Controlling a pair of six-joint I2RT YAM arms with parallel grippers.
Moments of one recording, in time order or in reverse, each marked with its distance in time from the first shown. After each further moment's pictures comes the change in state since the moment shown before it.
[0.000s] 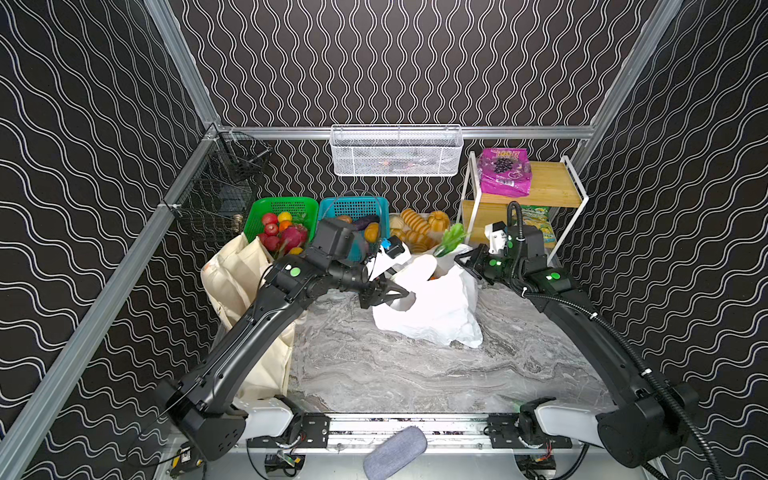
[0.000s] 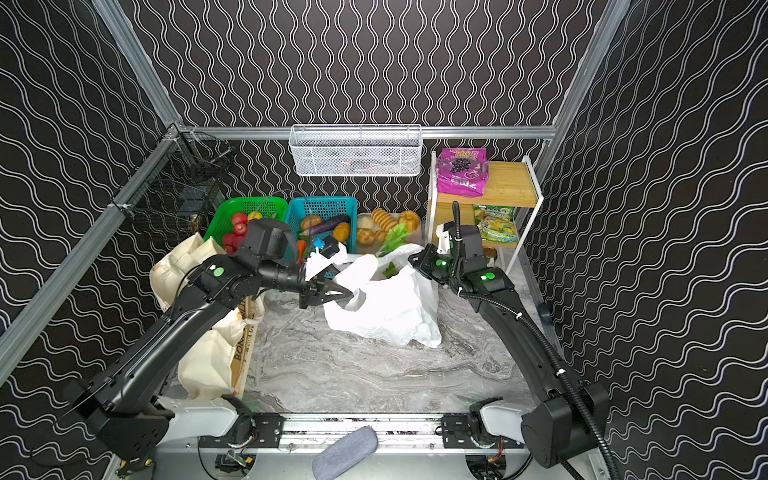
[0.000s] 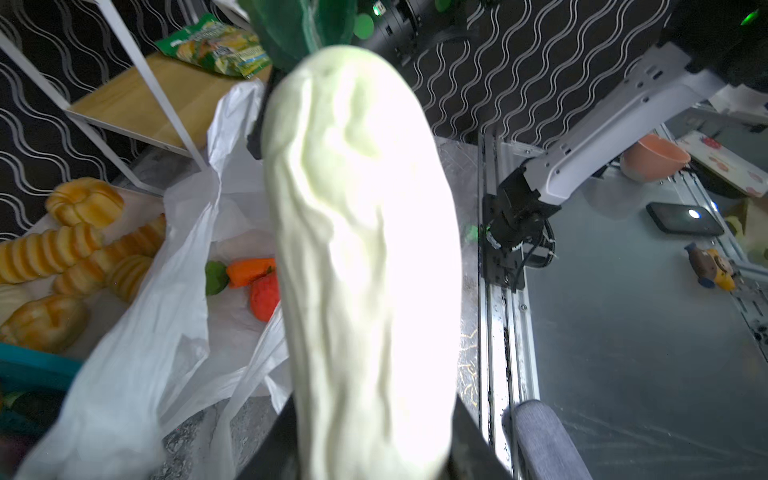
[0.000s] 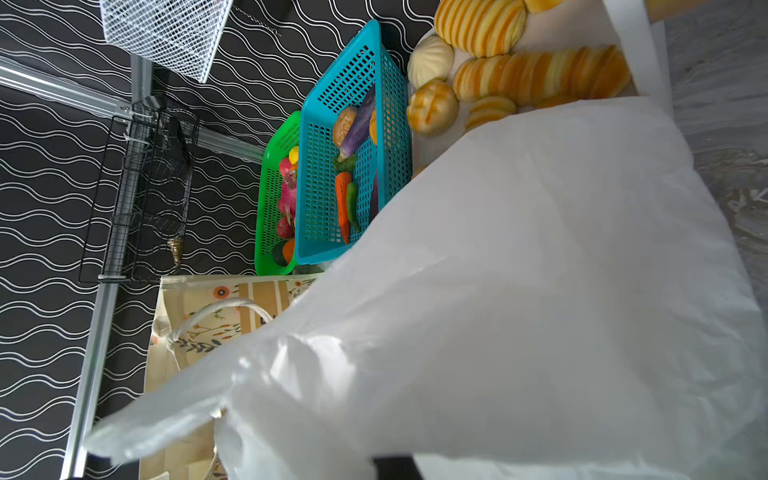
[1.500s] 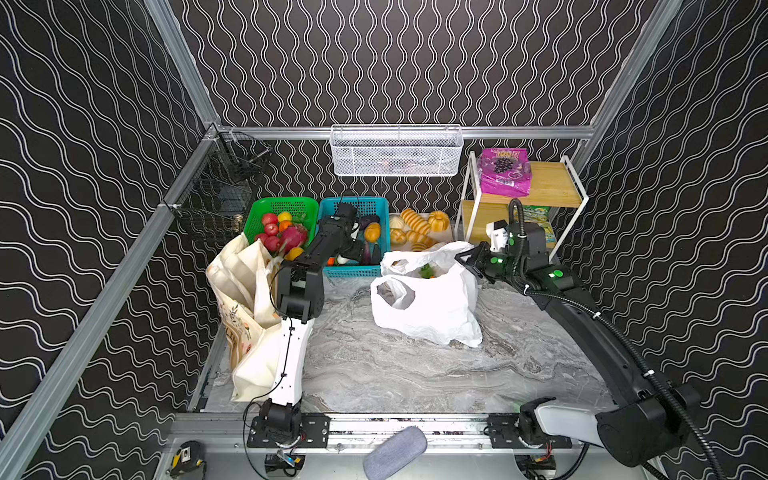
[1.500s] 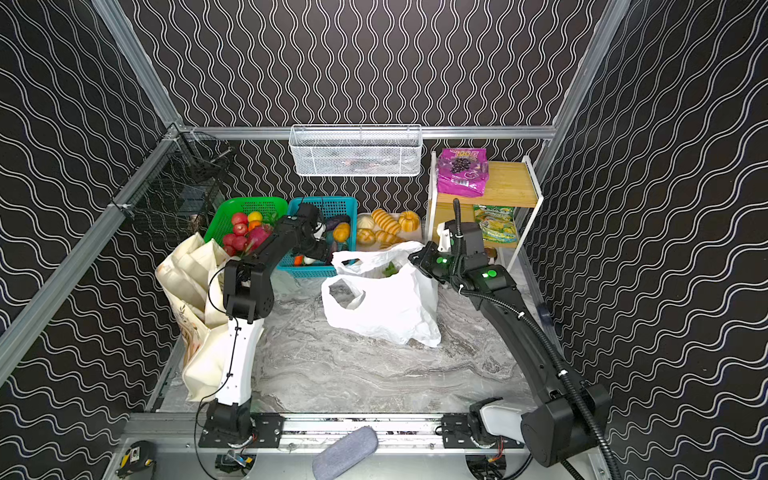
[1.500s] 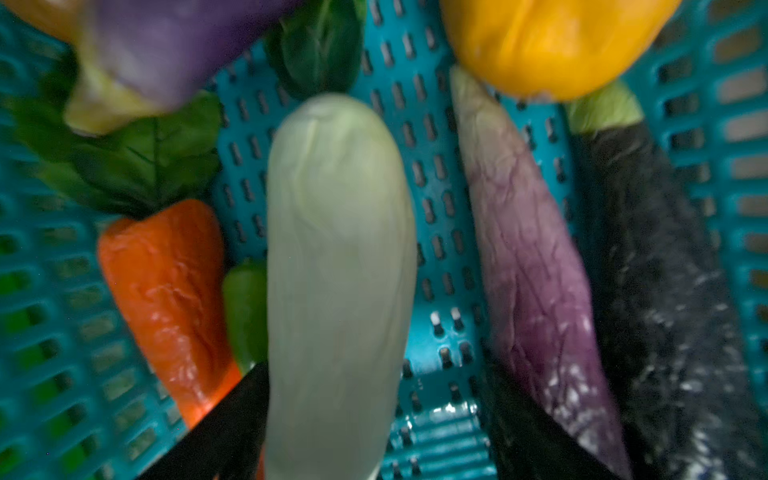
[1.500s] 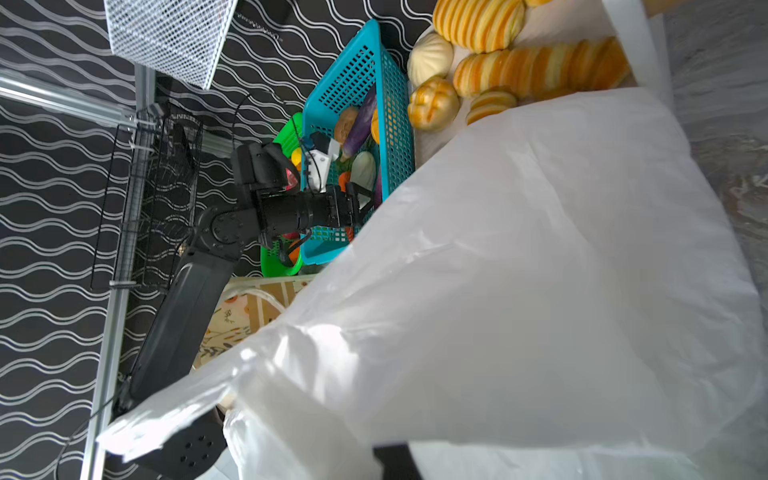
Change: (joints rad) left arm 0.388 1.119 0.680 -0.041 -0.735 -0.343; right arm 0.003 0.011 0.051 -0.050 -0.001 0.021
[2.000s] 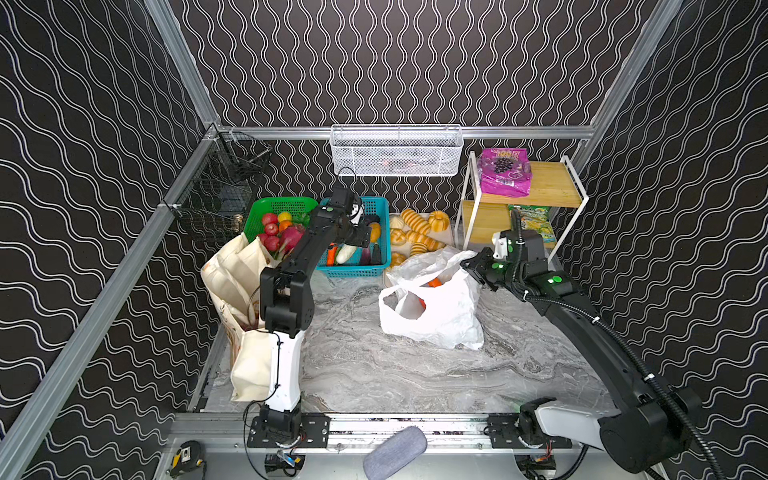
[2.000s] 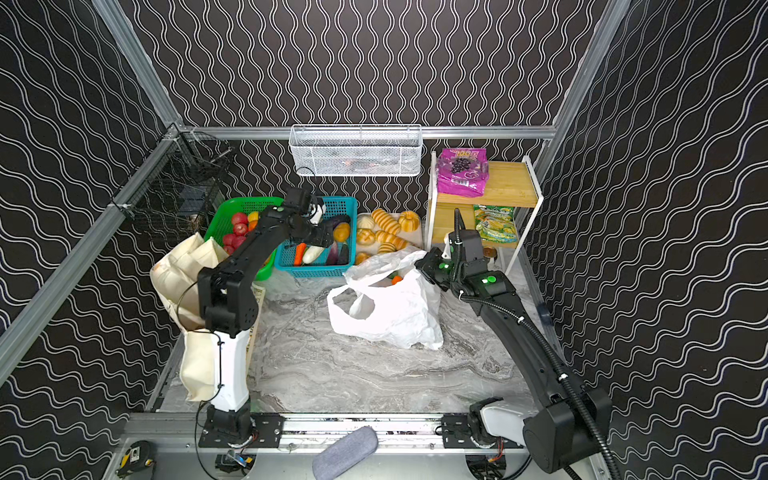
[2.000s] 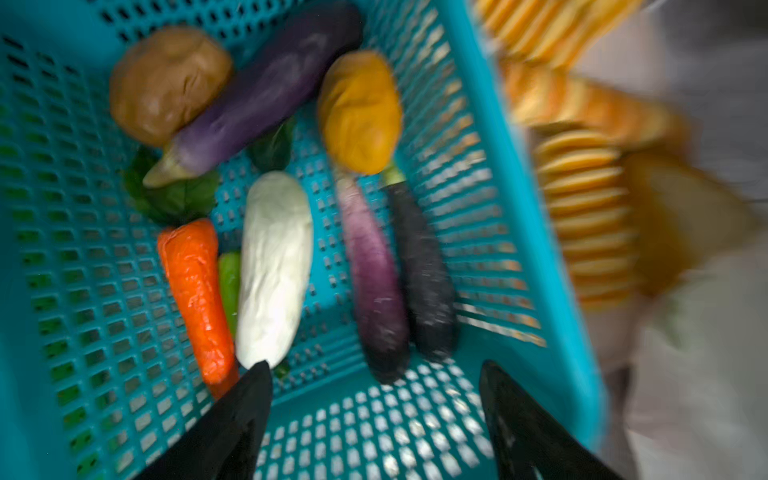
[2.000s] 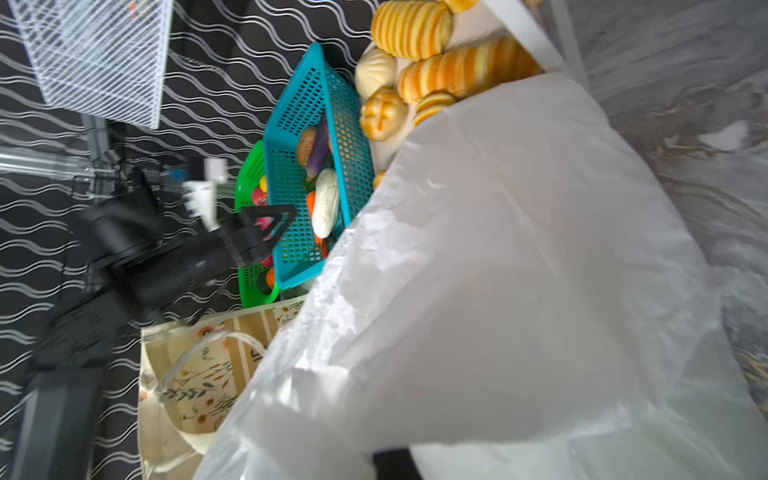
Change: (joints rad) left arm -0.030 -0.249 -0.103 0.032 0.128 -0.081; right arm -0.002 -0.029 -0.059 -0.002 0.092 0.093
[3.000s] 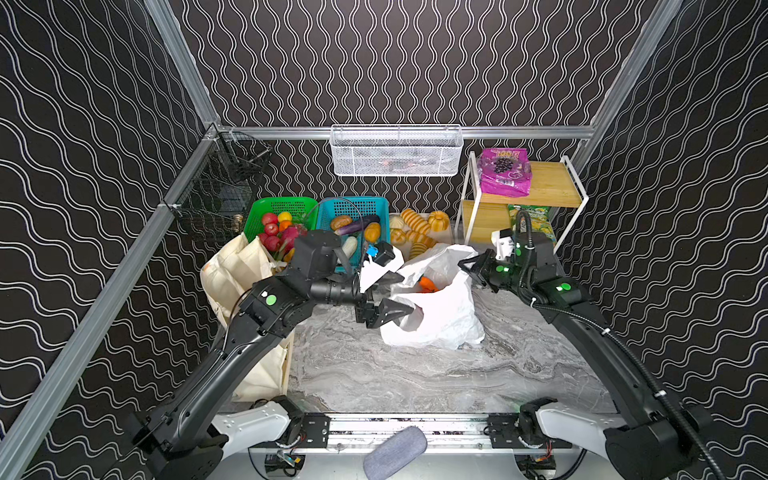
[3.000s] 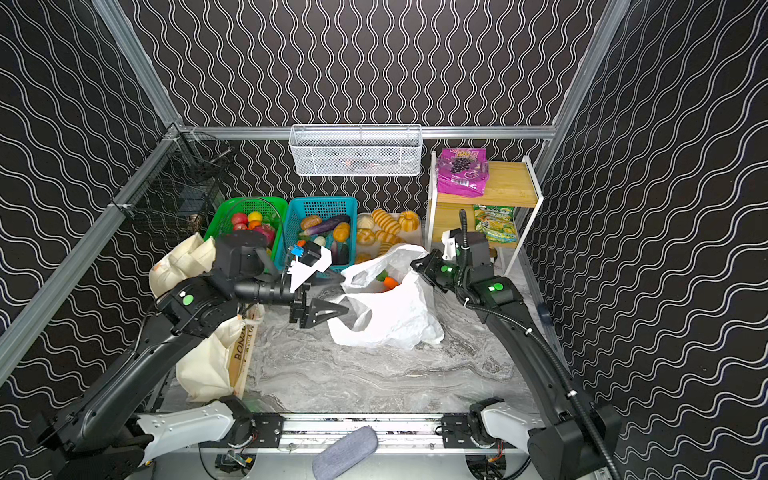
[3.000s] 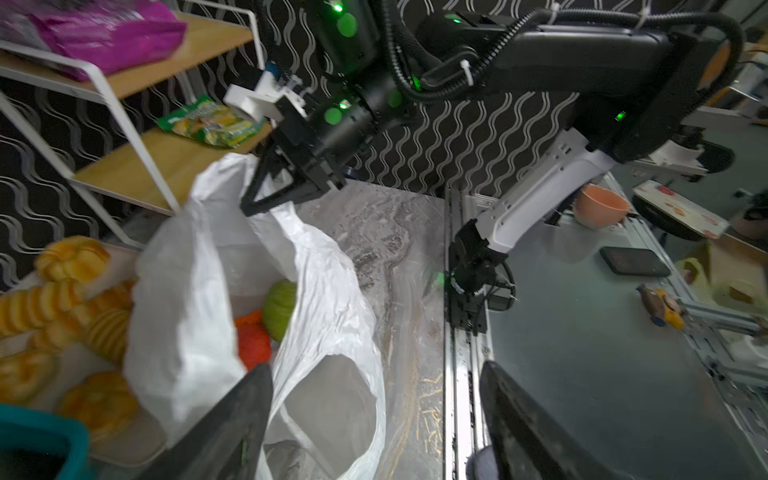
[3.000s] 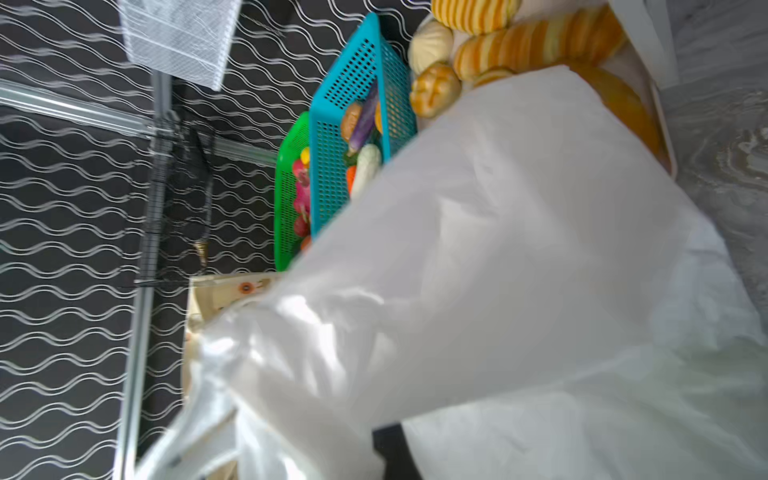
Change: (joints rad) left arm -0.392 -1.081 -0.652 0.179 0.596 0.207; right arm -0.003 -0.084 -0.011 0.006 -0.095 -0.002
